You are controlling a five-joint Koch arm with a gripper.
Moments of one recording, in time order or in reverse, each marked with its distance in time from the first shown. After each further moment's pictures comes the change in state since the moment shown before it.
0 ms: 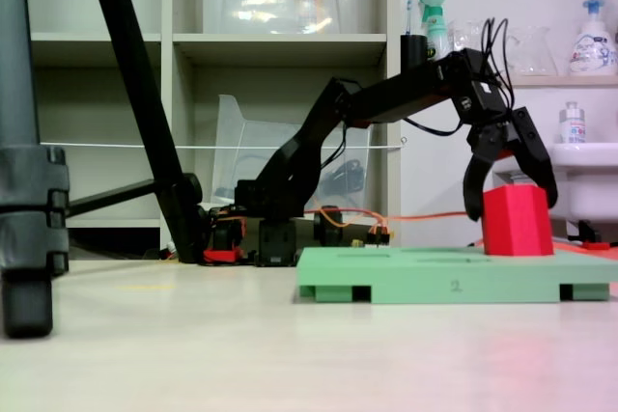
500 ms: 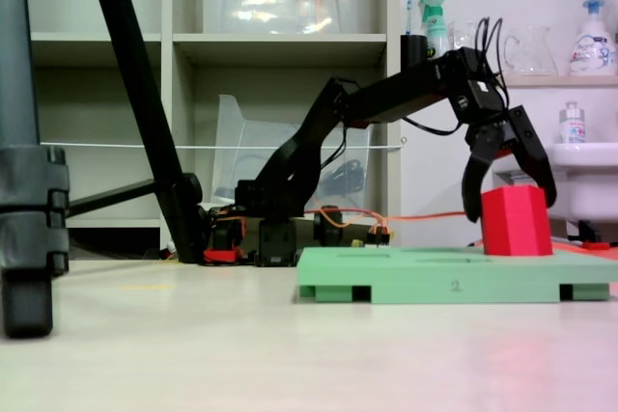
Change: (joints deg) arm 2.5 -0.8 -0.5 0.0 2.9
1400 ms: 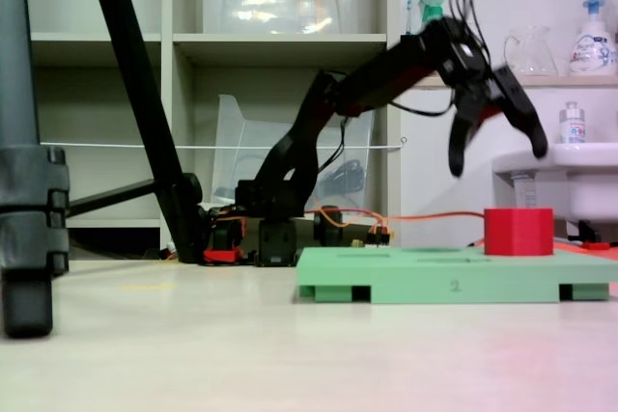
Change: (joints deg) arm 0.0 9.1 -2.1 3.3 0.6
